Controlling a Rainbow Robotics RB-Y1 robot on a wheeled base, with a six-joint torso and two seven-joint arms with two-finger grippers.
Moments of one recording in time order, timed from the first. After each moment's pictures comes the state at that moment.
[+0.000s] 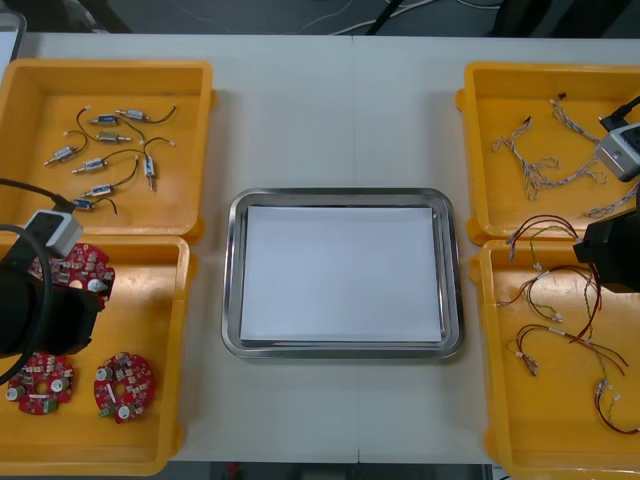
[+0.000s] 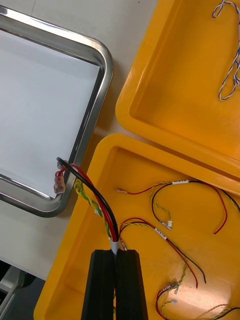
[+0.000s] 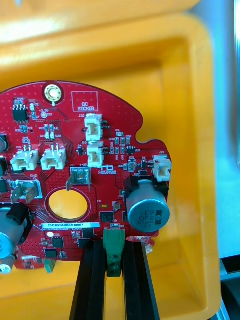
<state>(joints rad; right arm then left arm) -0.24 -0.79 -0.27 -2.43 -1.06 1.92 1.32 0.02 0.71 0.16 -2.52 0.77 1.84 -1.23</state>
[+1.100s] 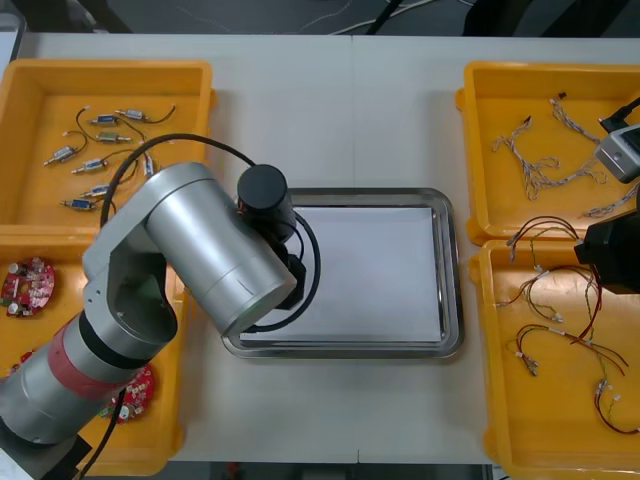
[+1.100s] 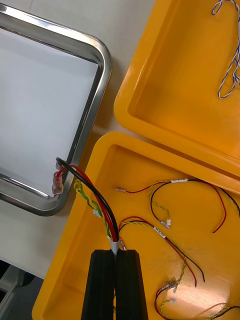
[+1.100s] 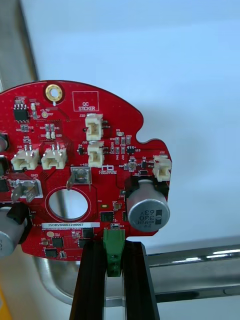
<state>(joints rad) -0.24 -0.79 -0.27 -2.43 -1.06 1.92 1.32 -0.51 0.34 -0.61 -2.09 0.26 1.89 -0.76</state>
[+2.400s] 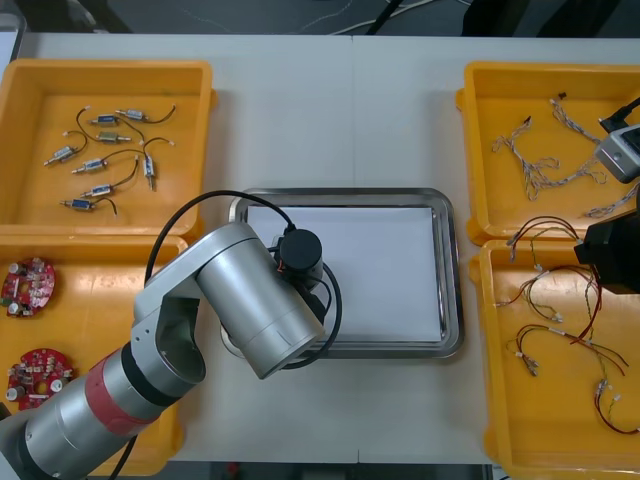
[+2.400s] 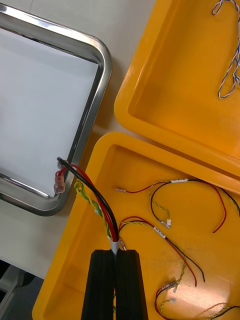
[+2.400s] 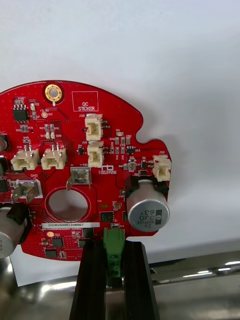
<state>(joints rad) -0.24 -0.79 -0.27 -2.43 -1.06 1.92 1.32 -0.43 0.30 -0.72 -1.96 0.19 1.75 -0.76</state>
